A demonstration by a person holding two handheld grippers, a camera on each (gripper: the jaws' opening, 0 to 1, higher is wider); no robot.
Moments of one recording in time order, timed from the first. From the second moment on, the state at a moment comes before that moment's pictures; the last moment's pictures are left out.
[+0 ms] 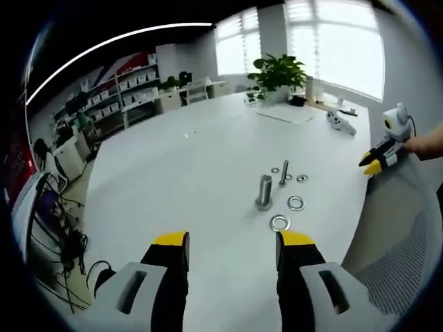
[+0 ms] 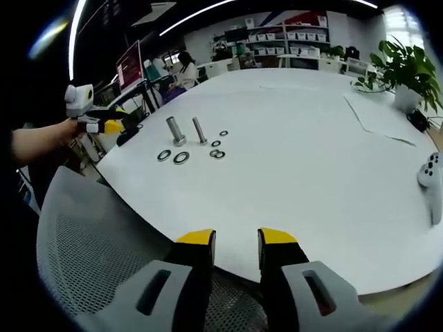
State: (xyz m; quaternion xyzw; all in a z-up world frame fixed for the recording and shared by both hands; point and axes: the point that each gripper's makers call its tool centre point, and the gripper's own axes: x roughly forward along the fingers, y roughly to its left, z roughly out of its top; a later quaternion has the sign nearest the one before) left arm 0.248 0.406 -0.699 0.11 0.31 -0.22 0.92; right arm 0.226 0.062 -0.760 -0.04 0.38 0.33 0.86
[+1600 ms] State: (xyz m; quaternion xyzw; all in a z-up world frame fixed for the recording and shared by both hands) left arm 0.260 0.353 -0.780 0.18 0.47 -0.38 0.78; right arm 0.226 0.064 -0.760 -0.04 0.38 0.33 0.86
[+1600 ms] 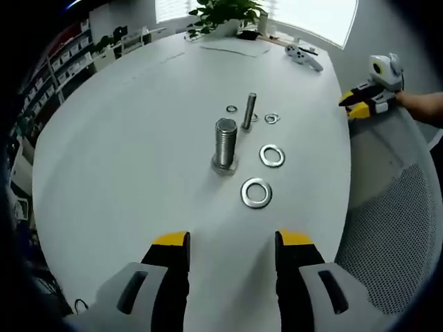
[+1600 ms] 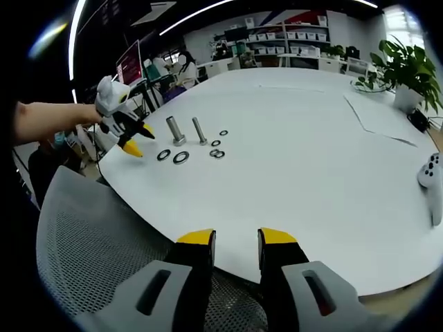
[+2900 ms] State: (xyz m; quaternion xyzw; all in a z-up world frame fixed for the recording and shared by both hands) left arm 0.267 0.304 -0.794 0.35 0.48 -0.47 0.66; right arm 0.226 0.062 -0.765 -0.04 0.40 0.33 0.86
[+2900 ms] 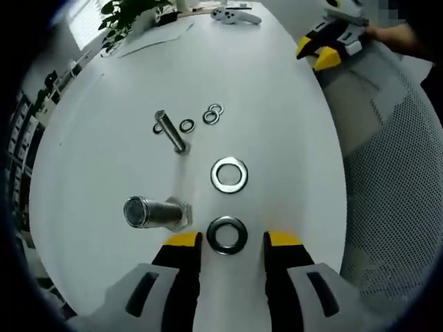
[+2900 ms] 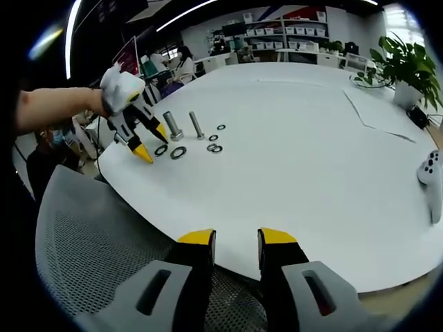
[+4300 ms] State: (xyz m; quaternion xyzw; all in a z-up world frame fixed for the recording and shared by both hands) left arm 0.272 0.303 -0.789 0.36 0.42 -0.42 0.72; right arm 0.228 0.061 -0.762 -0.04 0.39 0.32 0.86
